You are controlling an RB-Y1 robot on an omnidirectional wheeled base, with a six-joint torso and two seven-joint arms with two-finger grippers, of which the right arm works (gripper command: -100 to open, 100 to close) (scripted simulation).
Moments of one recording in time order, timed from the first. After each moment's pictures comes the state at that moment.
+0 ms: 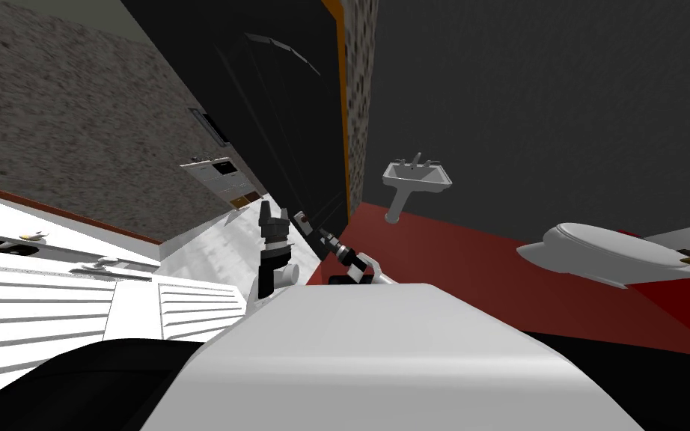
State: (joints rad) arm -0.16 -0.10 0.87 -1.36 -0.06 -0.38 -0.20
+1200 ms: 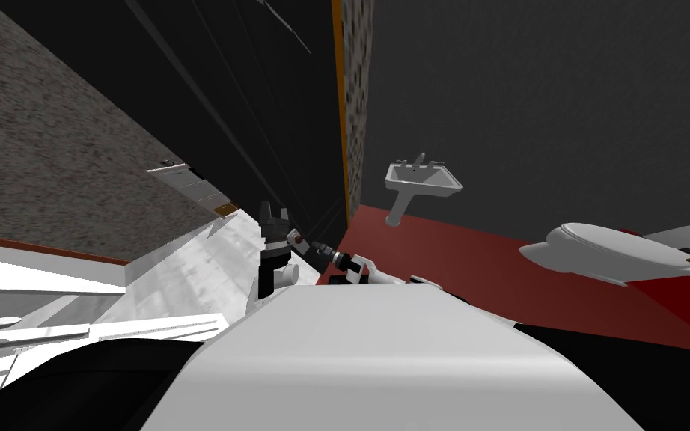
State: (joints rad) arm -0.30 -0.09 1.05 -1.17 -0.06 -0.36 -0.24
